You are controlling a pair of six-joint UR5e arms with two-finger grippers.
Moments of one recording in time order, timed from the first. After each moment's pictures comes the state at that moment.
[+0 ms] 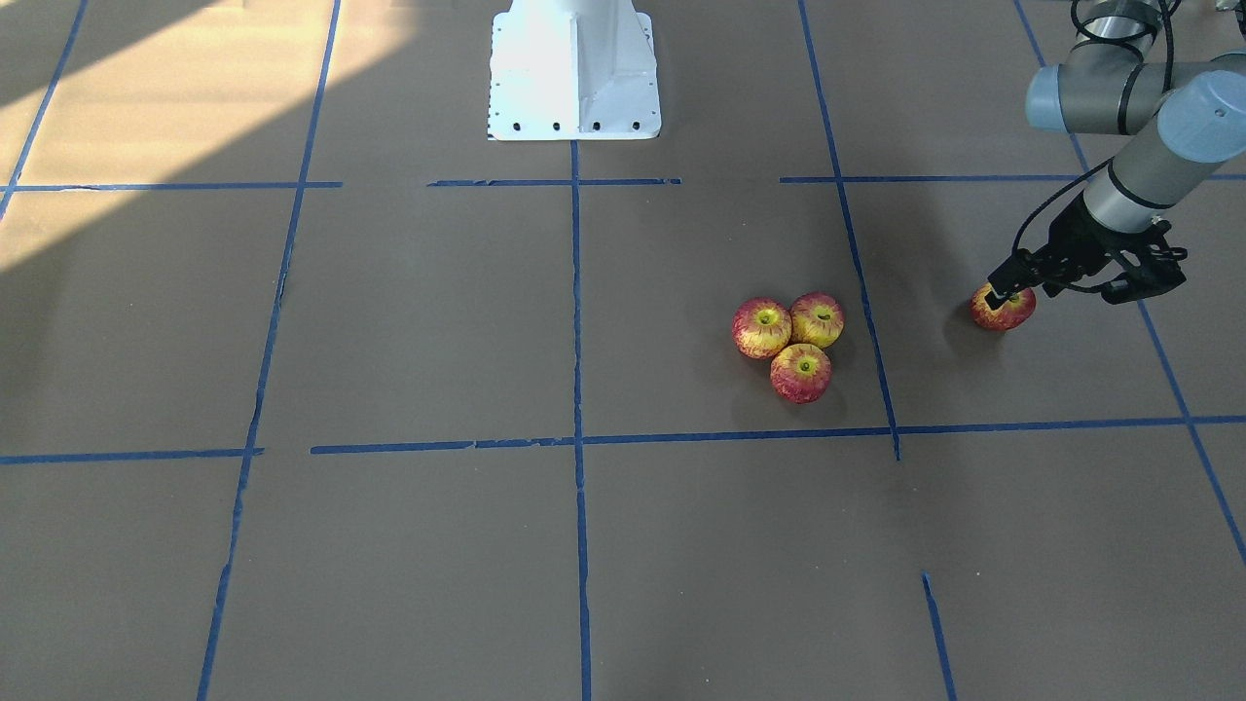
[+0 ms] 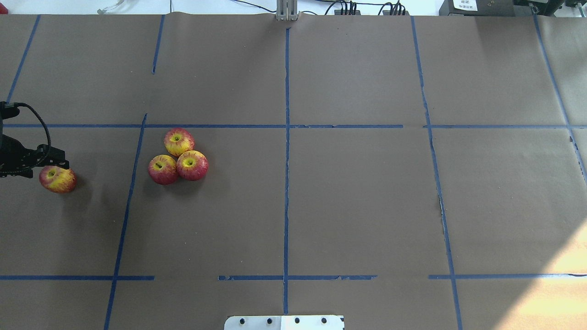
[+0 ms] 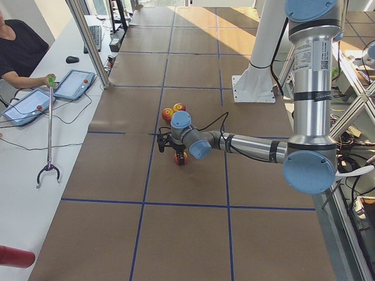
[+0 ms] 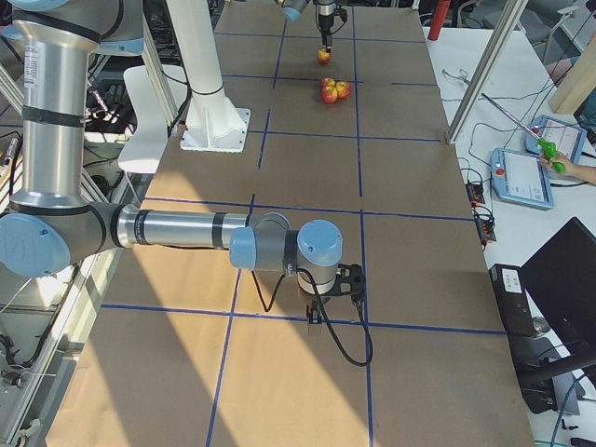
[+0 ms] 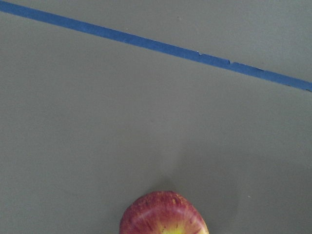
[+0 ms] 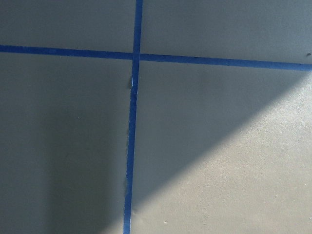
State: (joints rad) left arm -0.94 -1.50 -1.69 -2.20 -2.16 -1.10; right arm 1.59 -1.71 1.71 -1.59 2.29 -0.06
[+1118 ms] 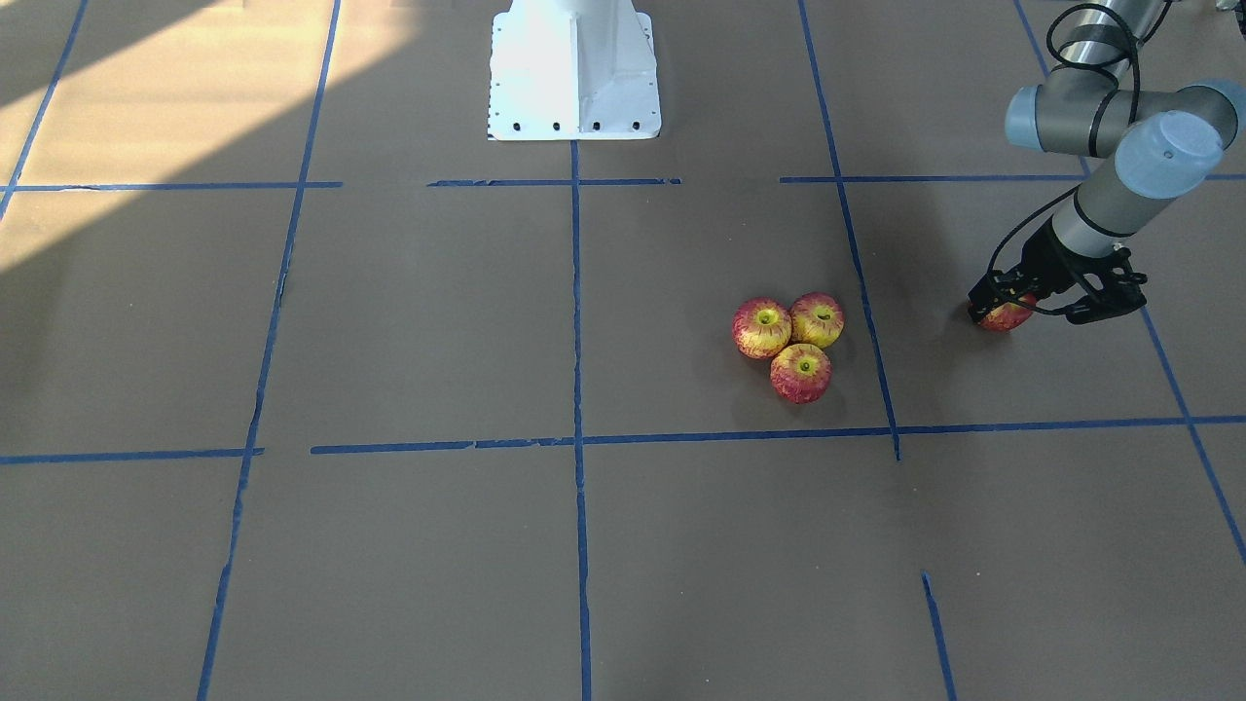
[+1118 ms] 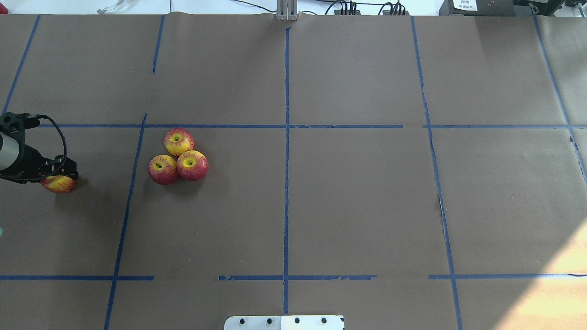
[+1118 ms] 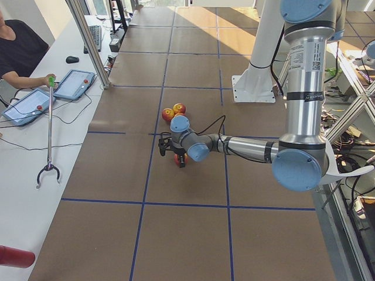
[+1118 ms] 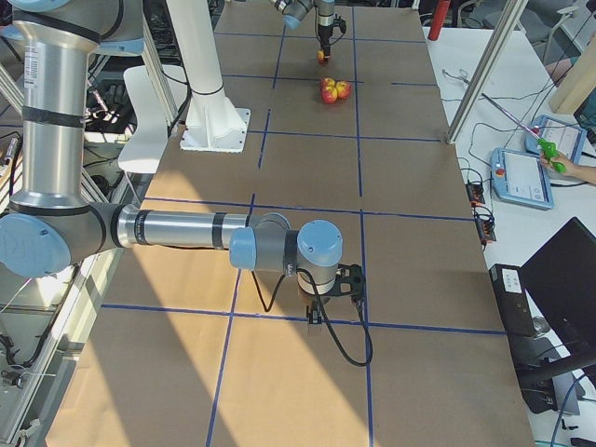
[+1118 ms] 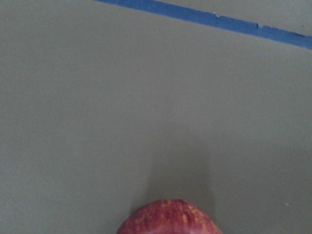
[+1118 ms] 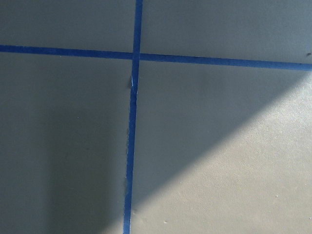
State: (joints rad) left arm -0.89 -1.54 -1.61 -2.20 -2.14 -1.09; right arm 1.59 -1.71 1.71 -1.59 2.29 -0.06
